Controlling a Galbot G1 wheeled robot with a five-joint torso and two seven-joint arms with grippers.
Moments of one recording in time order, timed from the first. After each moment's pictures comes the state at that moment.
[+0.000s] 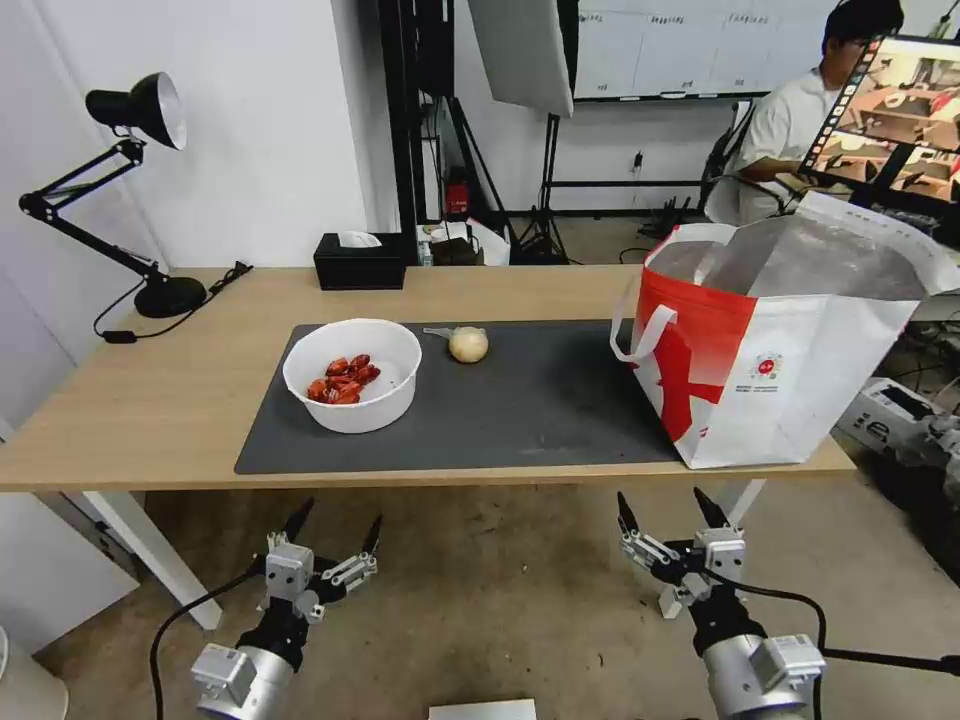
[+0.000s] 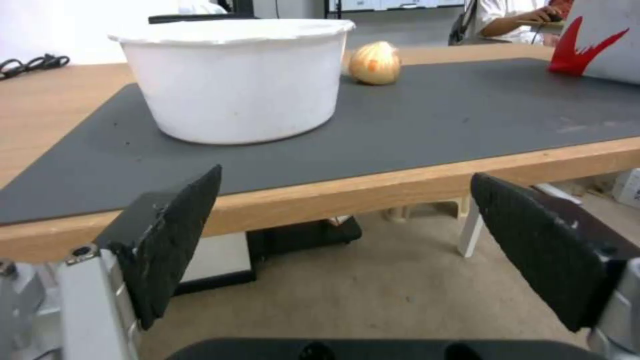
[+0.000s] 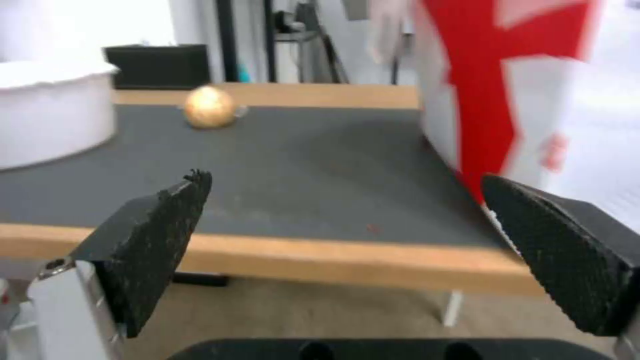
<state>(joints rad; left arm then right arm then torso) 1.80 -1.28 -0.56 -2.17 -0.21 -0.09 0.09 -1.69 1.02 0.35 2.24 0.34 0.05 0.31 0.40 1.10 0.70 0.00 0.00</state>
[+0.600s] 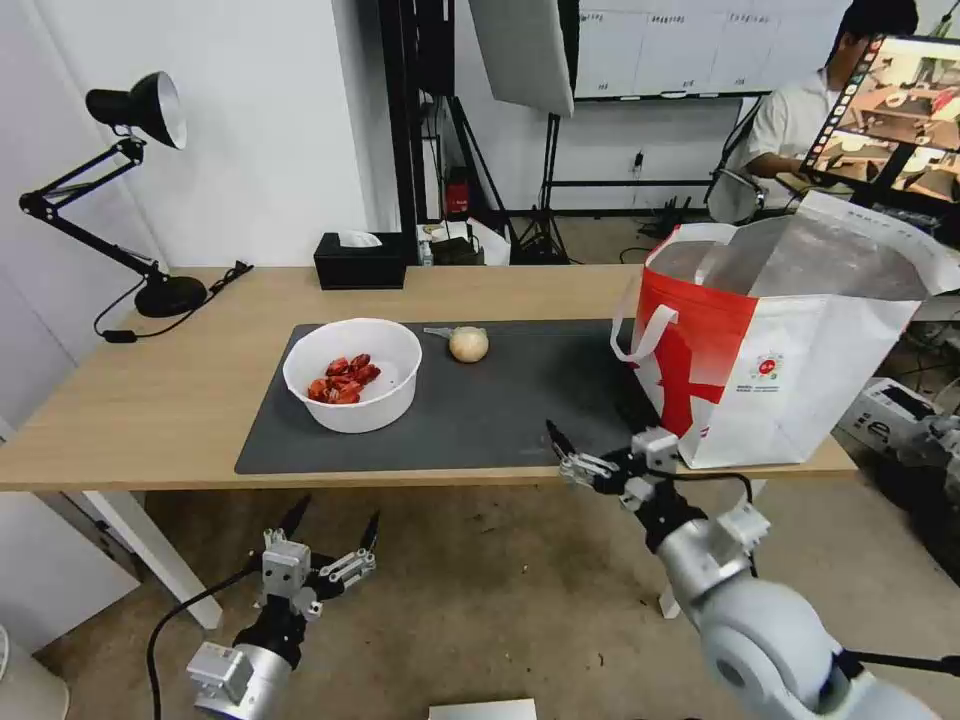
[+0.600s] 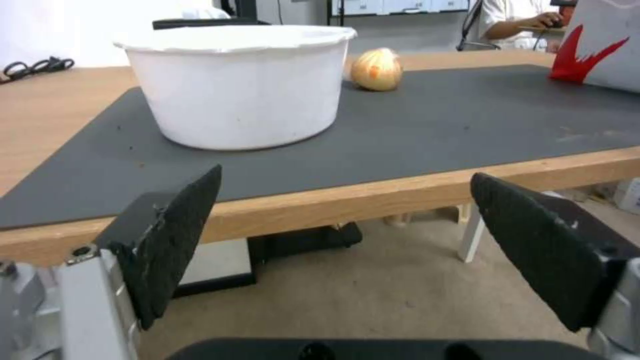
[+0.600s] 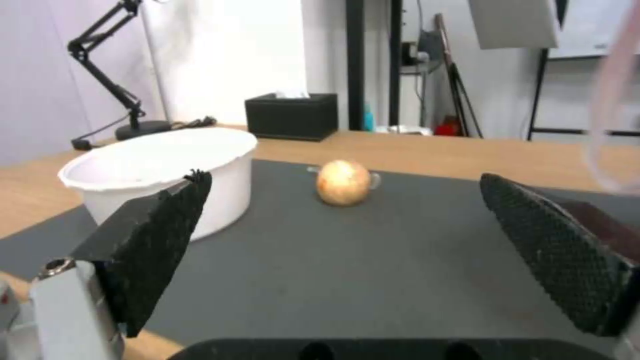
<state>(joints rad) 1.80 -1.29 -0.56 -2.18 -0.21 -0.09 0.10 -1.20 0.87 0.13 2.15 0.61 -0.06 0.19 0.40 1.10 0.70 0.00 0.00</state>
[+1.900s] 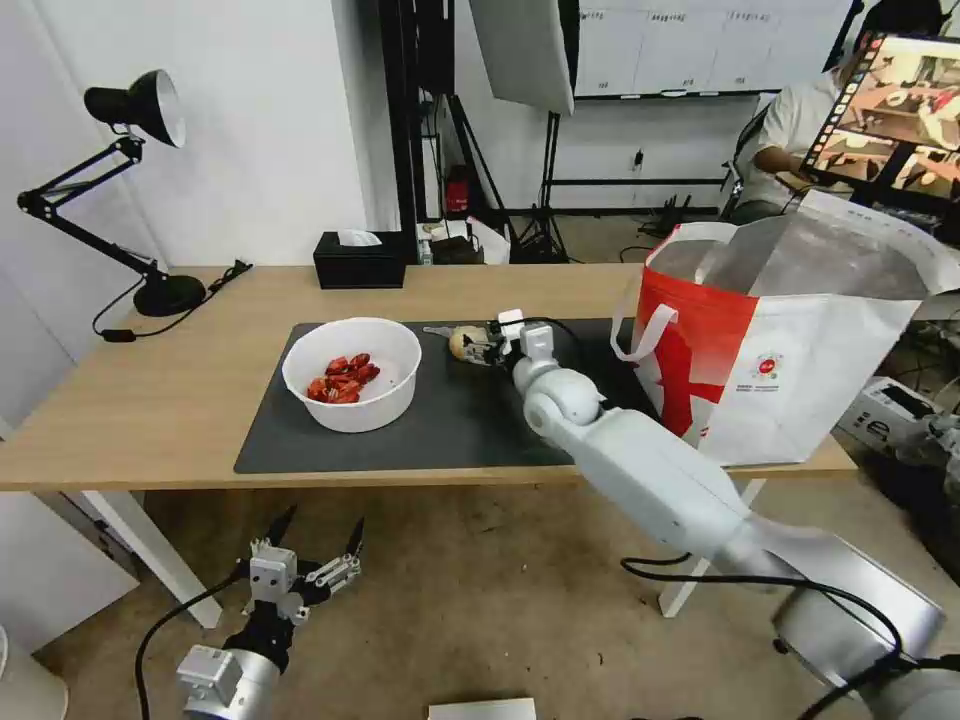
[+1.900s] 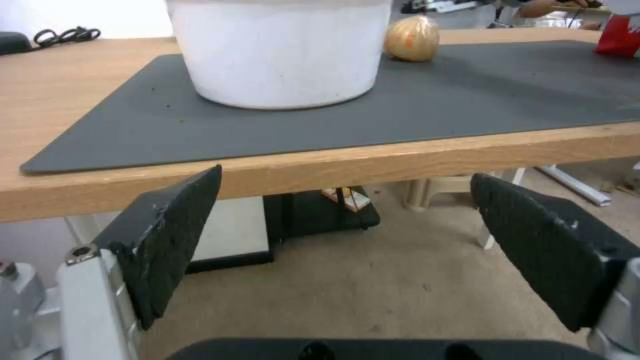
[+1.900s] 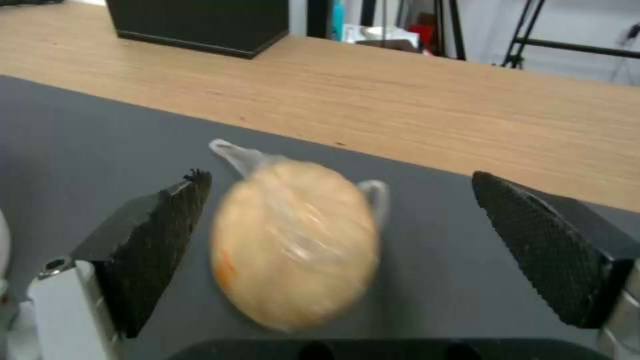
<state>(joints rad) 1.80 -1.29 -0.60 -2.12 -0.24 -0.10 0.10 -0.24 1.32 -0.42 1.14 0.80 -0.26 0.32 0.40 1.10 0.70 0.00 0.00</state>
